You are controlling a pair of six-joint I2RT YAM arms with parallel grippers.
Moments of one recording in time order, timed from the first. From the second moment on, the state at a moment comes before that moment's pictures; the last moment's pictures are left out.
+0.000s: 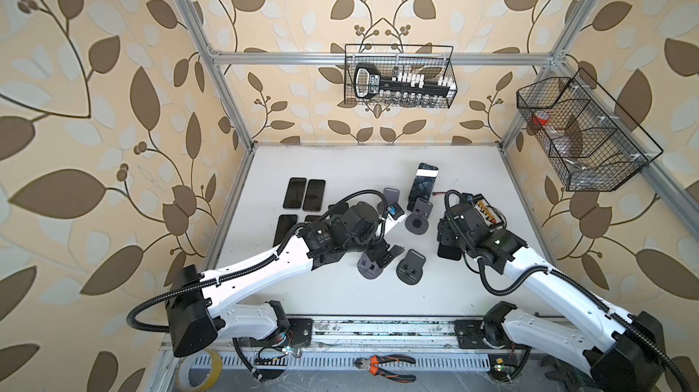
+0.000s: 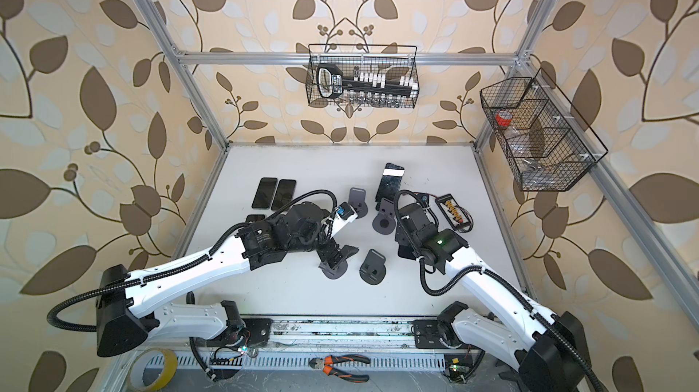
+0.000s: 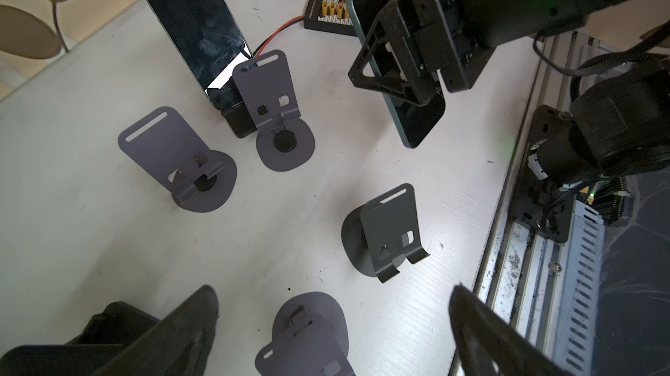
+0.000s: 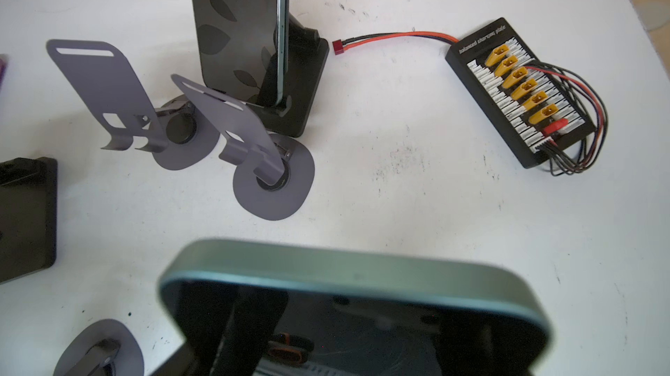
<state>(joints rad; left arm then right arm) -0.96 1.24 1.02 -0.45 0.07 0.00 0.54 1.04 0.76 -0.67 0.42 0.63</state>
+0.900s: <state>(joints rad) -0.96 1.17 1.00 -0.49 0.05 0.02 0.40 1.23 0.71 -0.50 0.22 0.48</state>
